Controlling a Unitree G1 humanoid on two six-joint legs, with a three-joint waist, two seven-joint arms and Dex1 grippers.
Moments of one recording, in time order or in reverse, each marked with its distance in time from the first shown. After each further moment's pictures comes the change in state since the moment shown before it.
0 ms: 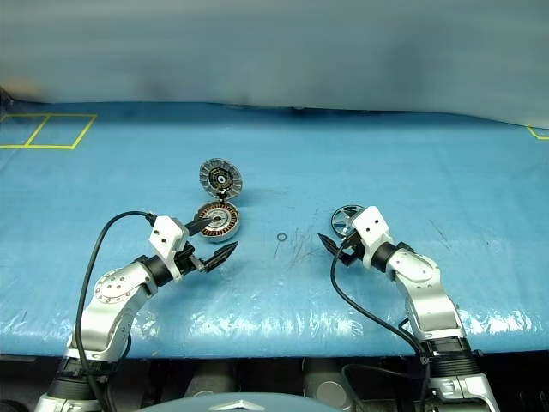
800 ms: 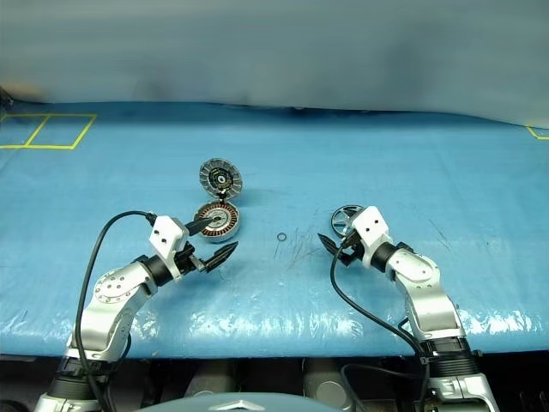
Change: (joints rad) left arm -0.001 0.001 0.000 0.000 0.000 0.000 -0.003; right arm 0.000 0.002 0.001 0.000 0.000 -0.005 0.000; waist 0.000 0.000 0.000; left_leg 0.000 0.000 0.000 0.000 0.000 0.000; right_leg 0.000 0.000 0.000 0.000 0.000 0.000
